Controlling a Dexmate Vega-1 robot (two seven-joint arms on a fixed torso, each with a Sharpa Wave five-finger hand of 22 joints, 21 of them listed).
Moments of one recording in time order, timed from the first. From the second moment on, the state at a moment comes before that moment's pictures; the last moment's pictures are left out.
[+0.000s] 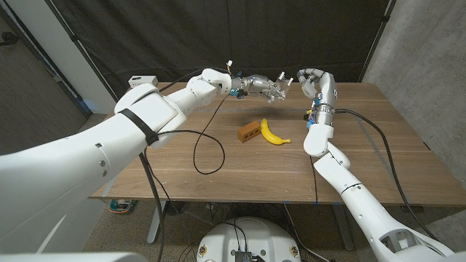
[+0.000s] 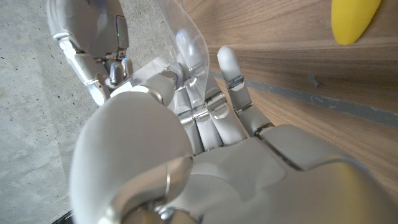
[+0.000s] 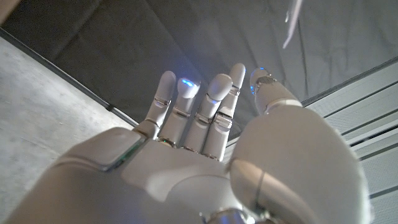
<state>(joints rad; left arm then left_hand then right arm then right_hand) -0.04 0.01 0.81 -0.36 -0.36 -0.21 -0.78 1.09 0.00 0.72 -0.14 0.18 1.05 0.03 0.21 0.44 1.12 -0.03 0.31 0.54 1.25 -0.21 0.33 0.69 0.54 -0.05 1.49 0.17 -0.93 -0.30 -0.29 -1.55 -0.38 0.17 -0.76 0.83 -0.13 0.59 -0.15 0.19 1.09 -0.03 0.26 0.25 0.96 -0.13 1.25 0.89 0.80 -0.09 1.42 1.21 0.11 0.03 1.56 0.58</state>
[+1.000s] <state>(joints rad) -0.04 0.00 0.80 -0.36 -0.35 -0.24 -0.77 1.09 -0.01 0.72 -0.14 0.18 1.05 0.03 0.21 0.44 1.12 -0.03 0.30 0.54 1.25 -0.21 0.32 0.69 0.54 -0.05 1.49 0.17 -0.93 -0.45 -0.37 -1.56 -0.13 0.30 -0.69 0.88 -0.14 0.60 -0.18 0.20 1.13 -0.04 0.28 0.26 0.97 -0.15 1.34 1.02 0.81 -0.09 1.49 1.23 0.09 0.04 1.56 0.55</state>
